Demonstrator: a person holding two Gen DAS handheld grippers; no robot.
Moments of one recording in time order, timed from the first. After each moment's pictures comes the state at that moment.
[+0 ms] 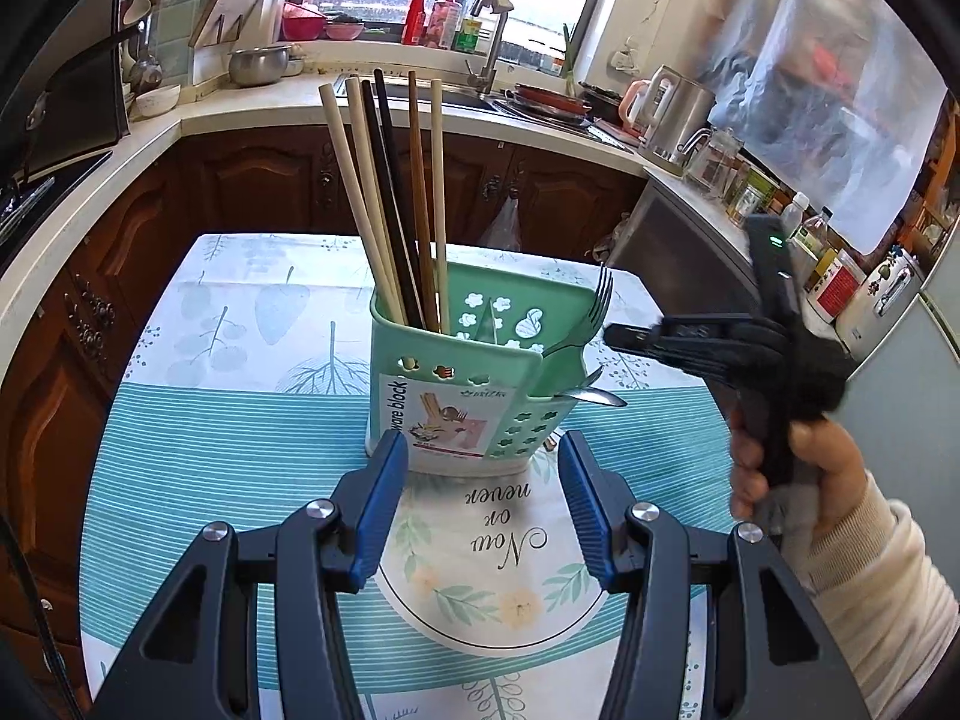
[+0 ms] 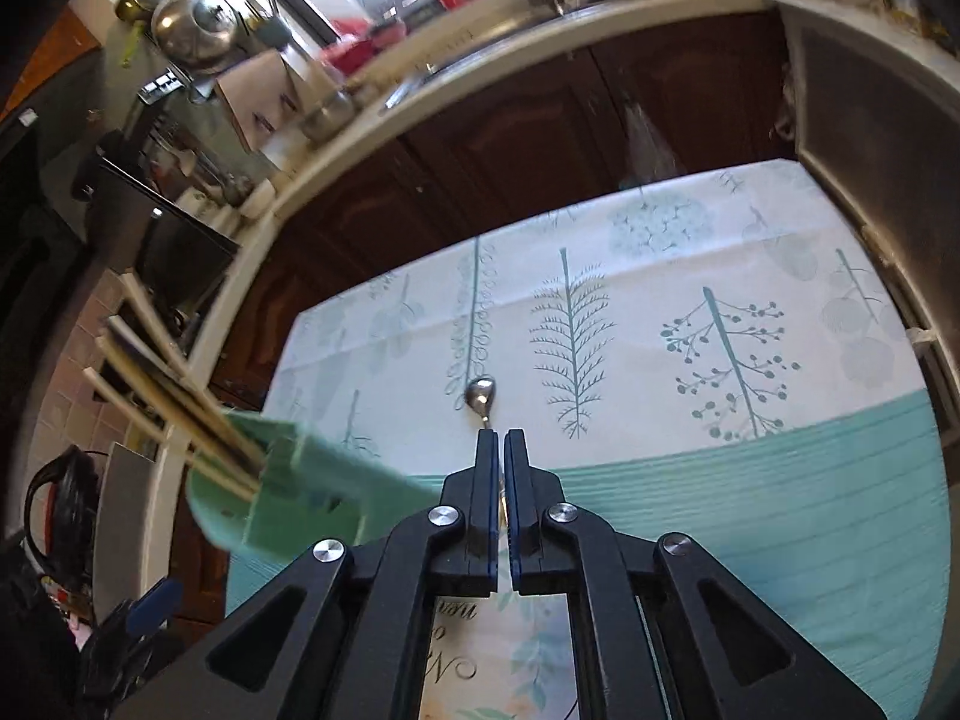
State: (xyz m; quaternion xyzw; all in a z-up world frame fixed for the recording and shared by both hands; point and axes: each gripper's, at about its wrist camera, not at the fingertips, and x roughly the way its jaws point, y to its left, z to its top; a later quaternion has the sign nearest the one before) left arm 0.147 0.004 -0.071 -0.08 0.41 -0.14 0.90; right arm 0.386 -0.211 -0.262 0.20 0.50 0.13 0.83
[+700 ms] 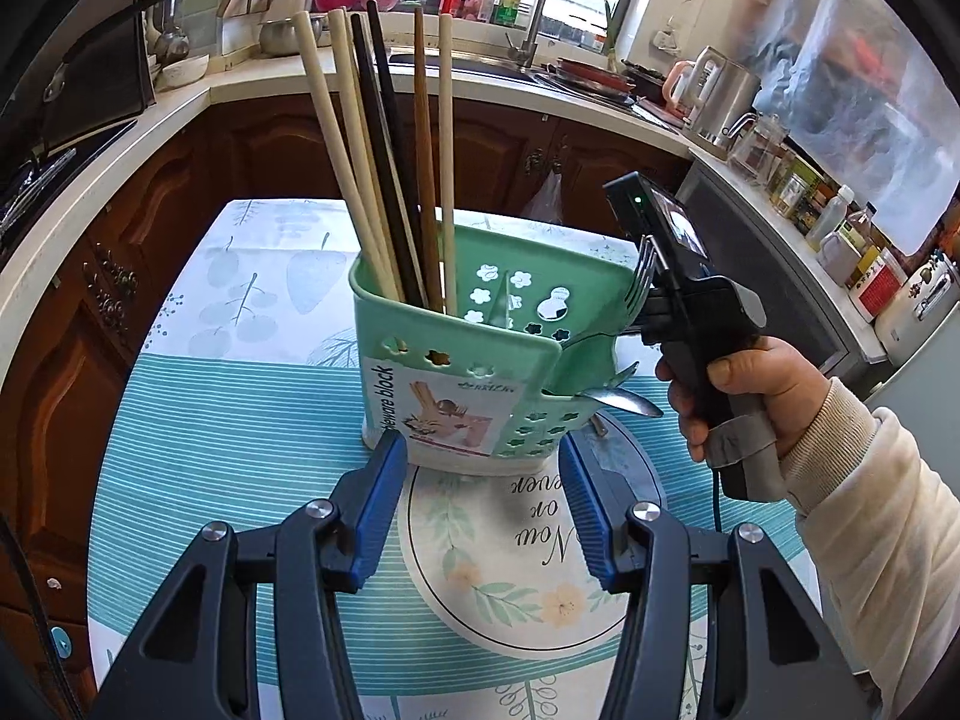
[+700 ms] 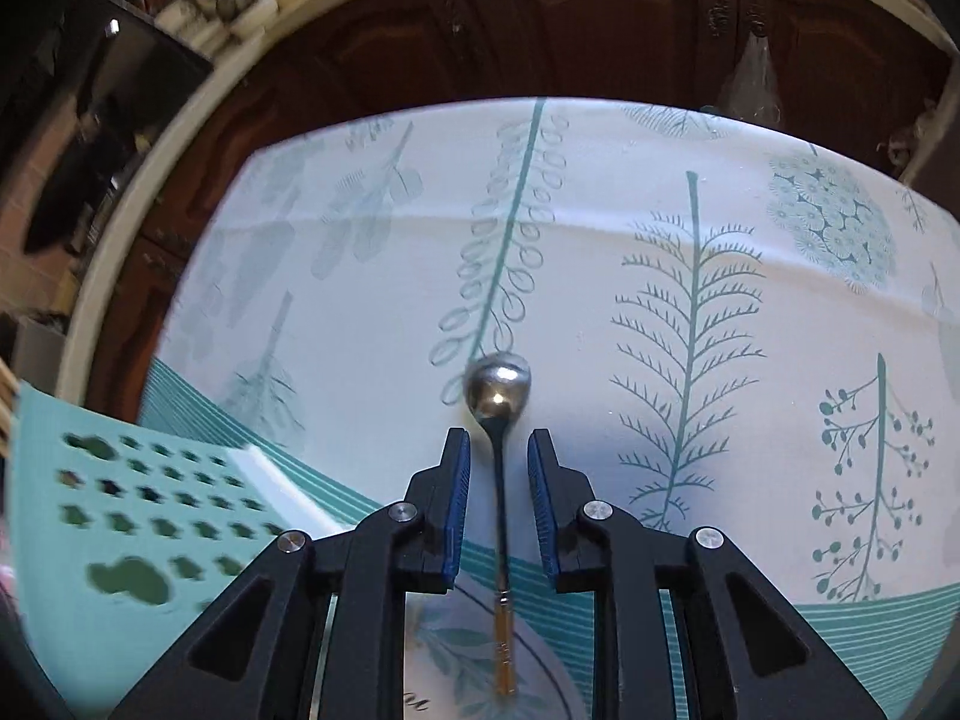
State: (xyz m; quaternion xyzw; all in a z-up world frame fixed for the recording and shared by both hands) left arm 0.163 0.008 -0.091 -0.08 0.44 -0.10 0.89; right arm 0.491 -0.114 -0.368 0.03 0.61 0.18 0.77
